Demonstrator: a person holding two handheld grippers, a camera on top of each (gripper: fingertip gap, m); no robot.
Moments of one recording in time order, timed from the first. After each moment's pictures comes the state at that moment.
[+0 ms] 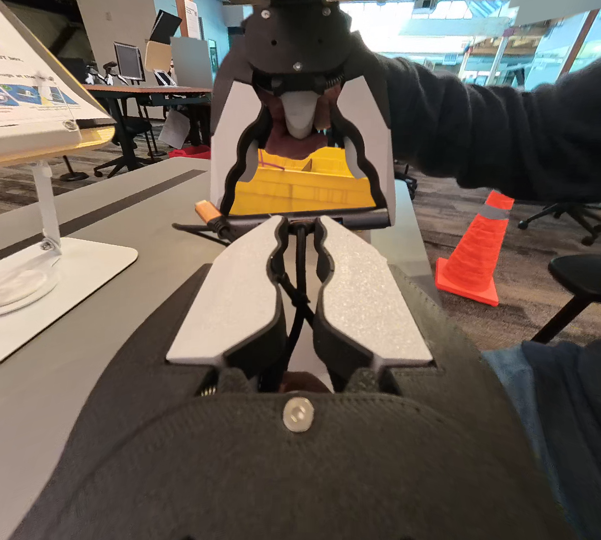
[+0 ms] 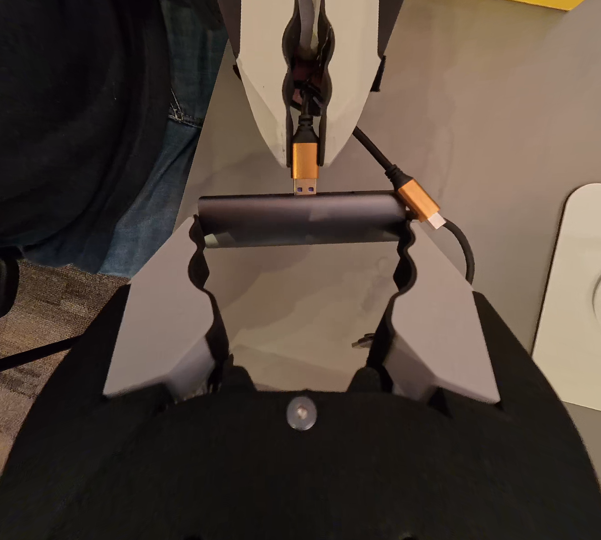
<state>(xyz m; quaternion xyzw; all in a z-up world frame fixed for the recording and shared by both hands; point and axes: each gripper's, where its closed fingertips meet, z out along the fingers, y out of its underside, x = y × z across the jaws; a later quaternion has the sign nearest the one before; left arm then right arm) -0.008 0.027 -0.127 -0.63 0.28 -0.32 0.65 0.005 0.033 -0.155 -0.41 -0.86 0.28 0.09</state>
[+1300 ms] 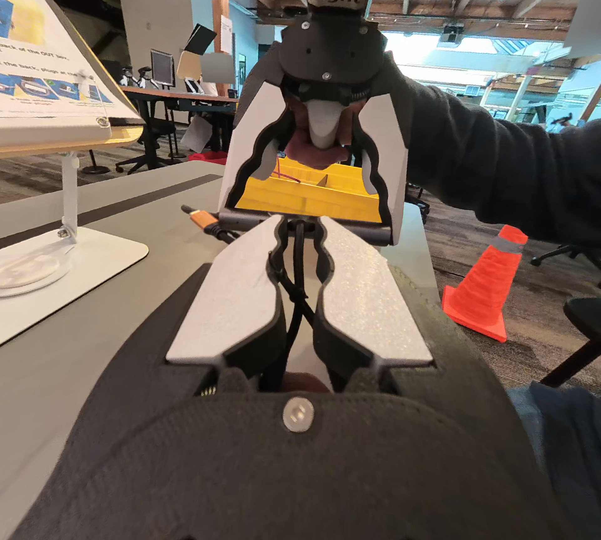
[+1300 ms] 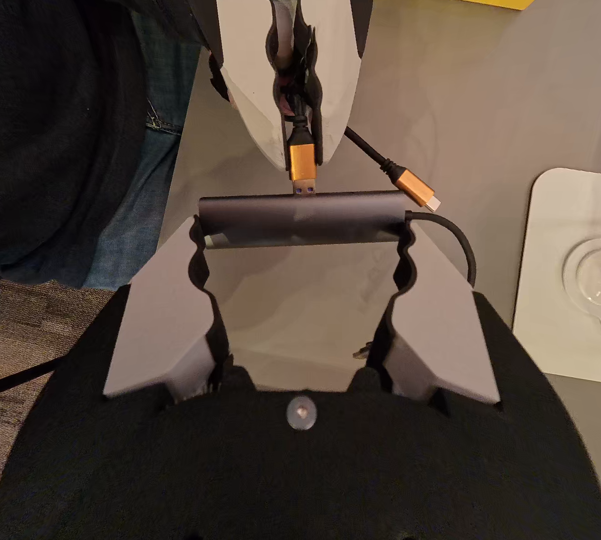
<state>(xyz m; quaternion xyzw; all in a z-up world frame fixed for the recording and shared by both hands) -0.012 0.037 -0.121 -0.64 0.23 -0.32 0.66 0.000 0.042 -0.150 -0.43 -0.85 0.27 0.12</state>
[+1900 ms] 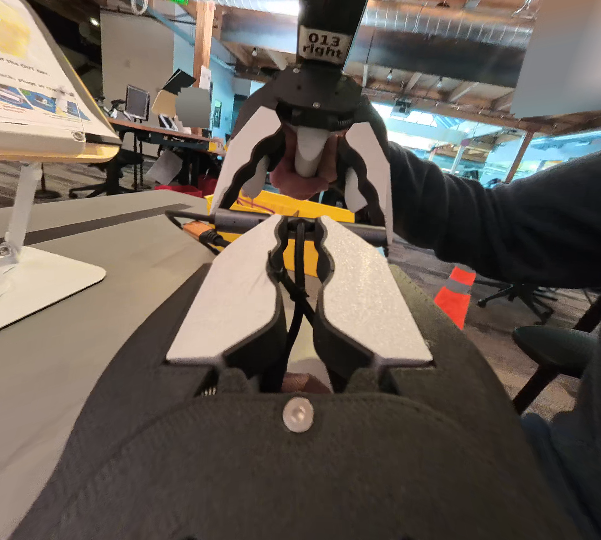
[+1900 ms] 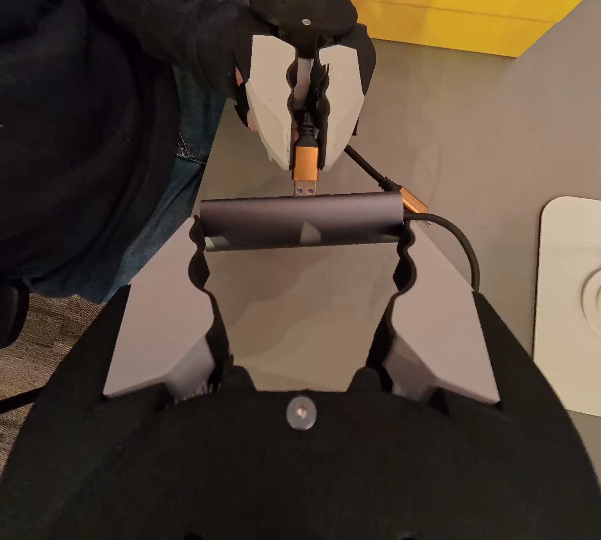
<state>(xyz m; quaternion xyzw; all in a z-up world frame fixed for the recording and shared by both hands) -0.012 0.029 -0.110 -0.58 0.20 -0.41 0.68 0.000 0.033 -0.135 -0.42 -0.84 0.33 0.13</state>
